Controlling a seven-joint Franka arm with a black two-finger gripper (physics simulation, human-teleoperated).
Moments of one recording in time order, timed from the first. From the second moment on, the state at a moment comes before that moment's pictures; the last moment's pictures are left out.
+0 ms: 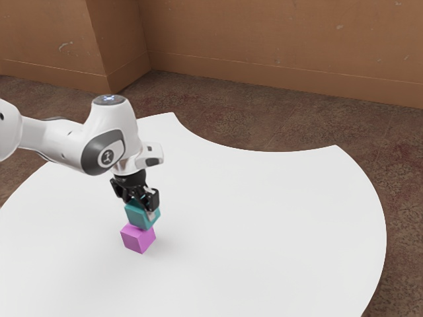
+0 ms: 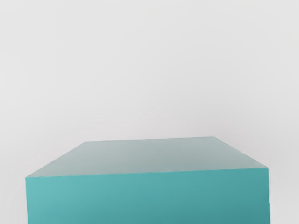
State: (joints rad) arm -0.08 0.03 0.05 -2.27 0.03 2.32 0.01
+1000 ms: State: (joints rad) arm -0.08 -0.02 0.10 -2.34 0.03 2.31 0.02
